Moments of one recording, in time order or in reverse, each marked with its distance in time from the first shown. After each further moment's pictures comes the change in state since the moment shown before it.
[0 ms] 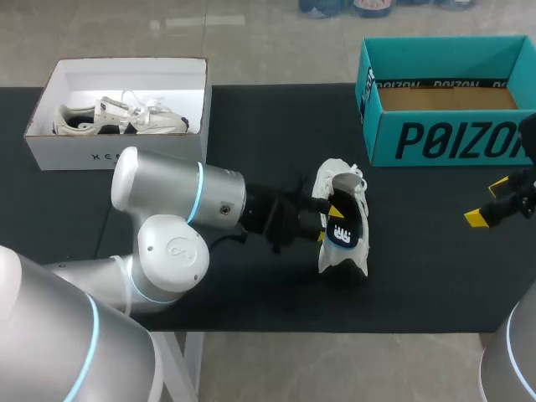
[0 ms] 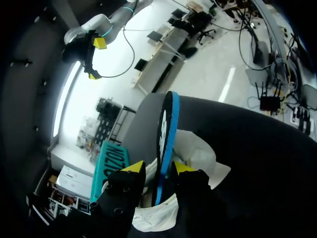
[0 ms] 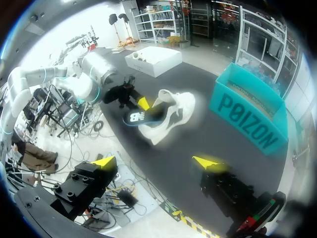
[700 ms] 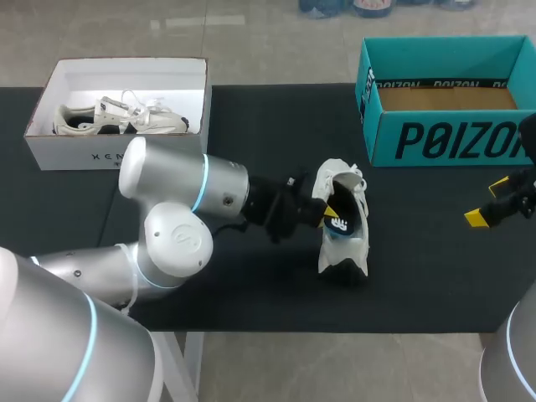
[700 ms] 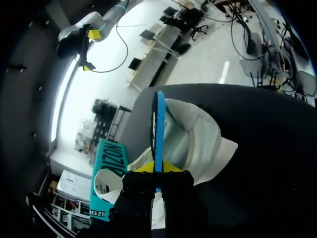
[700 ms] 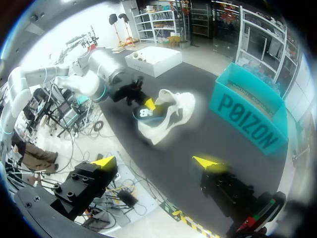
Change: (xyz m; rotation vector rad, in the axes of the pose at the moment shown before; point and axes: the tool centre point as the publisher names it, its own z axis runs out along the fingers) left arm -0.002 0.035 0.012 -0.010 0.029 0.060; right arm 0.000 0.000 0.000 0.000 0.000 0.000
